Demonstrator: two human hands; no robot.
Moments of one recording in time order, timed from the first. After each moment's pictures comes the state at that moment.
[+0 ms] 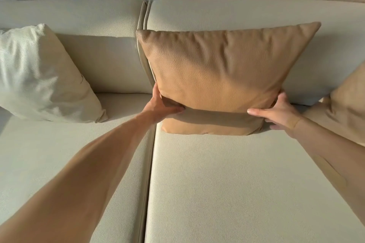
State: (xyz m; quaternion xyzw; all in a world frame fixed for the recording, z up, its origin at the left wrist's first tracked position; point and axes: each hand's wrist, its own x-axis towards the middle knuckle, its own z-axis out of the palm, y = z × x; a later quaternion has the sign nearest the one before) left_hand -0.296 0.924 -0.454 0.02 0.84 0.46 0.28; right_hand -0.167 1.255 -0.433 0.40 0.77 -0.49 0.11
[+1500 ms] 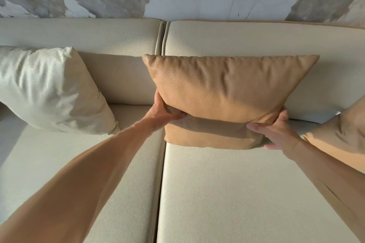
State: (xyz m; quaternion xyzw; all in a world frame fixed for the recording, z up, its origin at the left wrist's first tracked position) left_hand -0.333 0.895 -0.418 0.03 0.82 0.50 0.27; right_hand -0.188 1.209 -0.407 0.42 0.73 -0.54 0.09
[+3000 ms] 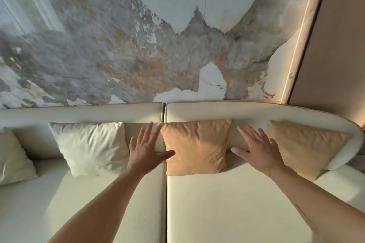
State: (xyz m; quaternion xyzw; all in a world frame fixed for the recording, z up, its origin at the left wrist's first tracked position) left_hand -0.167 0.800 -0.108 0.23 0.96 0.19 0.01; right_hand -0.020 1.129 -0.081 0.20 0.98 -0.07 0.01
